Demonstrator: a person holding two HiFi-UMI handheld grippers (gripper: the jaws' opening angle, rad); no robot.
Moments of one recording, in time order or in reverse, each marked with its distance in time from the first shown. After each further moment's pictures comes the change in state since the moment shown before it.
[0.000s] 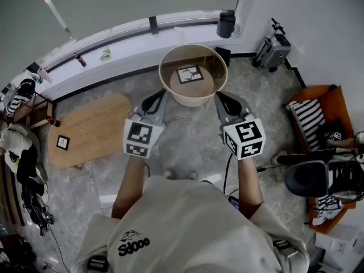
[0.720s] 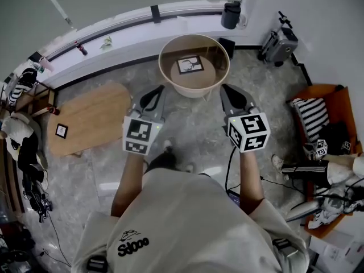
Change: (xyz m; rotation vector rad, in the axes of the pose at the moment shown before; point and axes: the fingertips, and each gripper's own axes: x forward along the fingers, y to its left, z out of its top) left arm 0.028 -0.035 -0.018 0.012 0.070 0.048; right arm -0.007 -0.061 -0.037 0.079 0.013 -0.004
